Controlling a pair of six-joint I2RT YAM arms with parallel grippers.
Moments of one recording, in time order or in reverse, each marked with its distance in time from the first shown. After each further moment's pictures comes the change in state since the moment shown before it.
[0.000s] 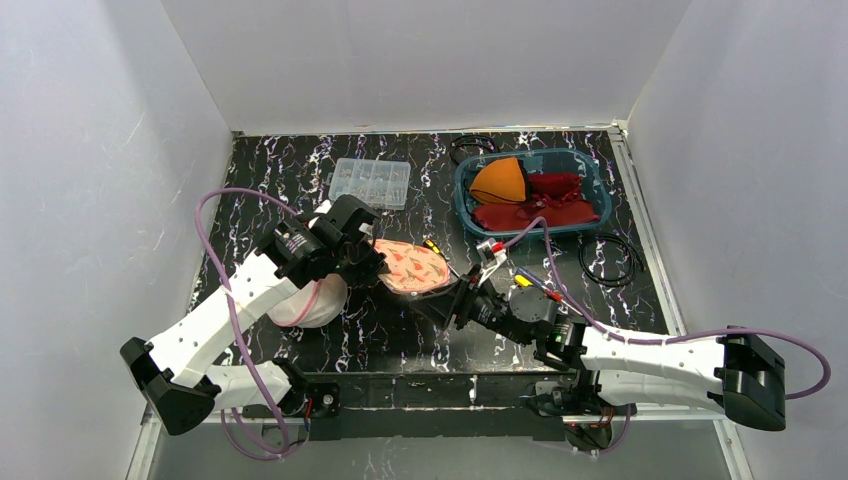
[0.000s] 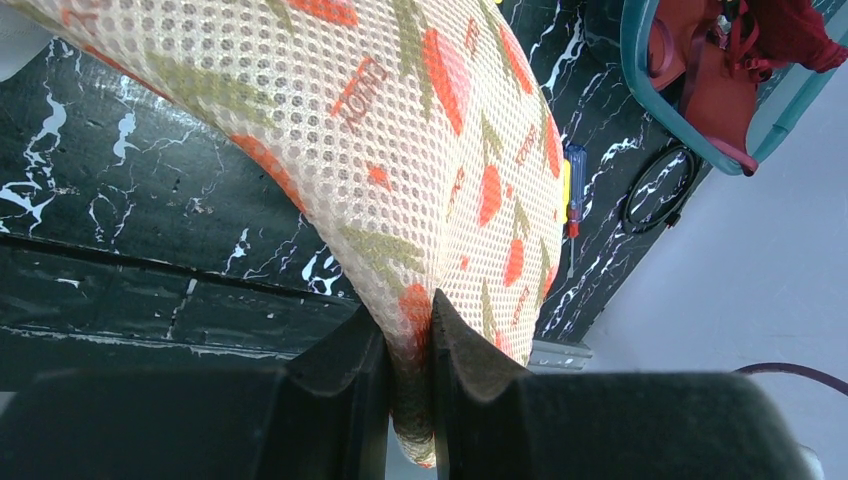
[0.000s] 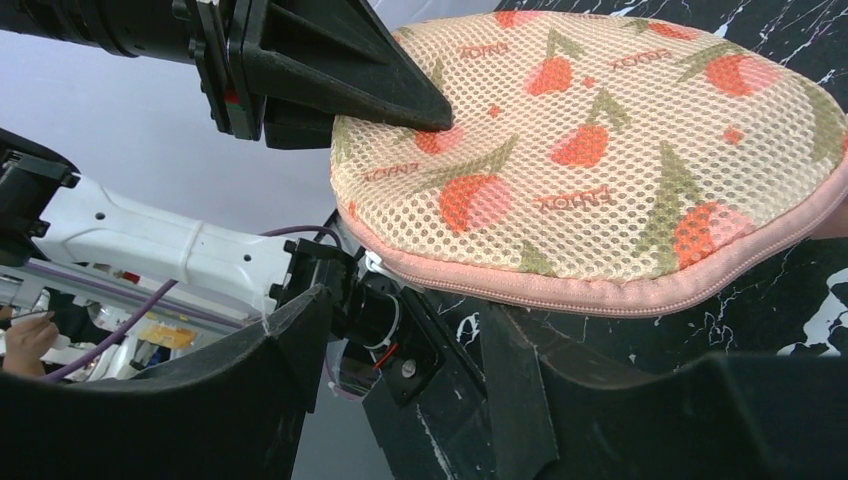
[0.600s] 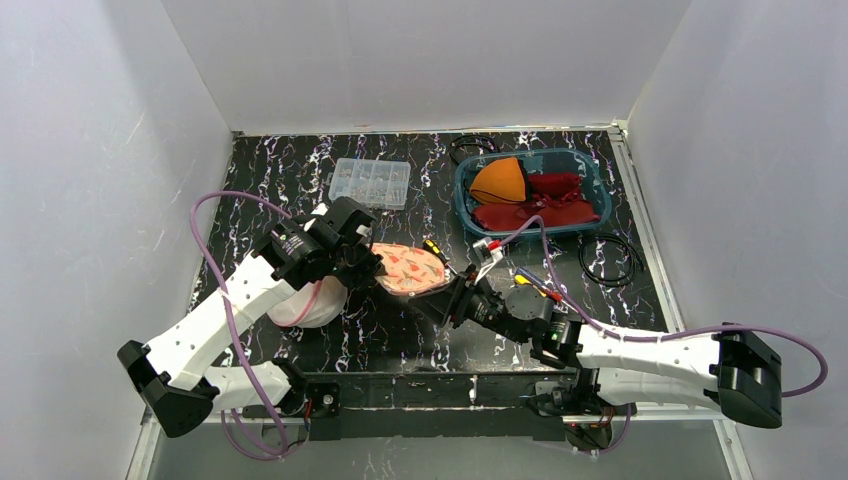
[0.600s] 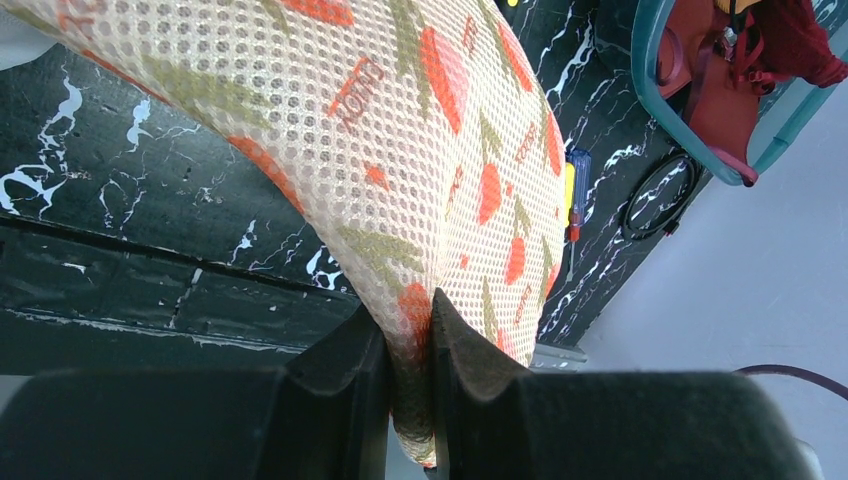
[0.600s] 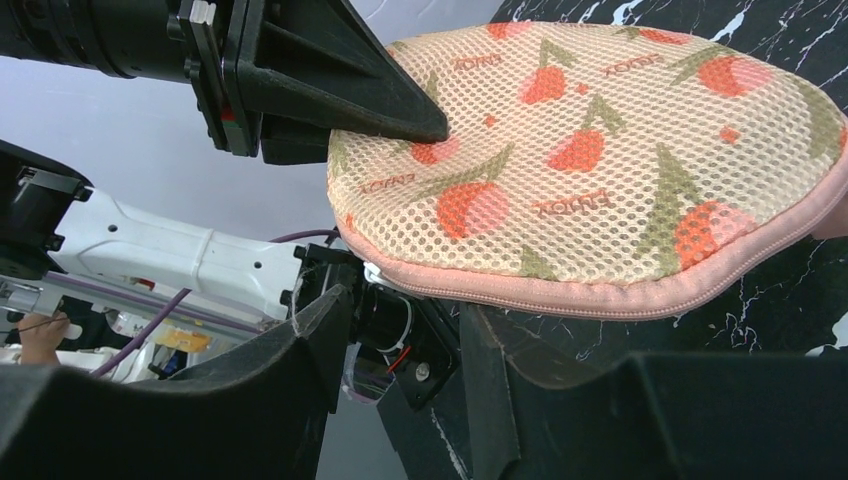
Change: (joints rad) left arm 0.002 -0.014 -0.002 -0.032 -0.005 -0.038; right arm 0.000 0.032 0.021 0.004 -0.004 0.040
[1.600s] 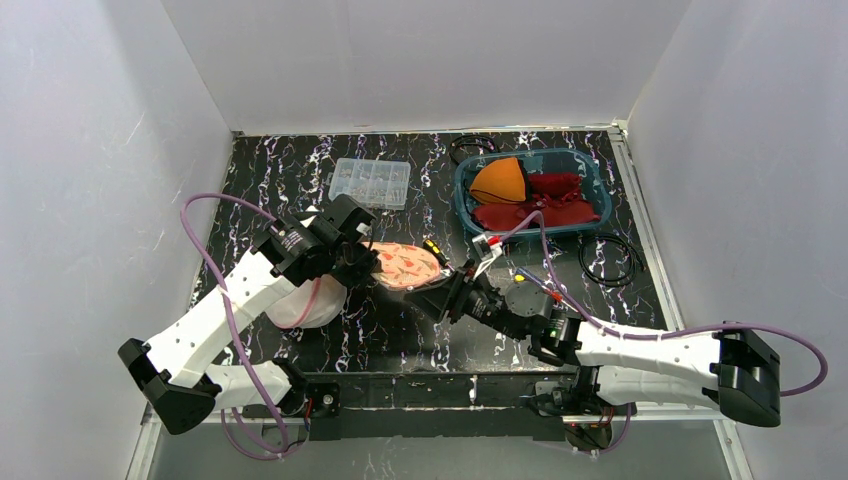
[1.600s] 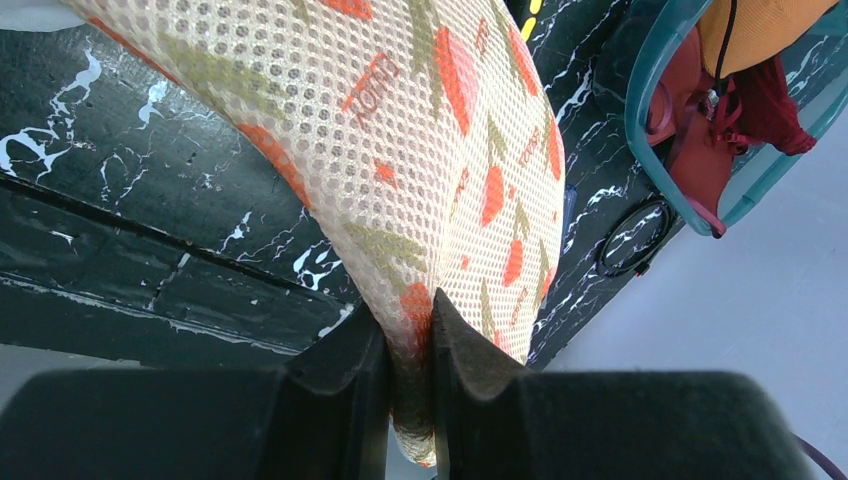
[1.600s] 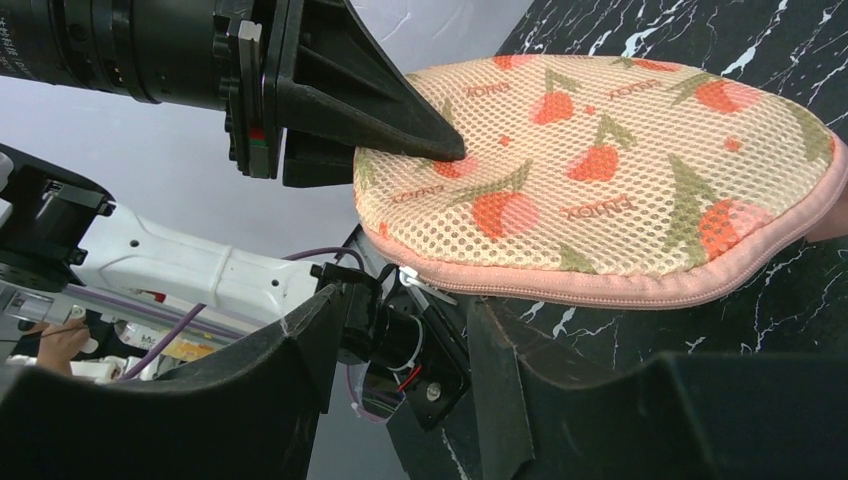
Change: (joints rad) left arm 0.000 0.019 0.048 -0.082 -0.043 -0.134; right arm 0.001 0.015 0.040 0.008 0.008 -0.006
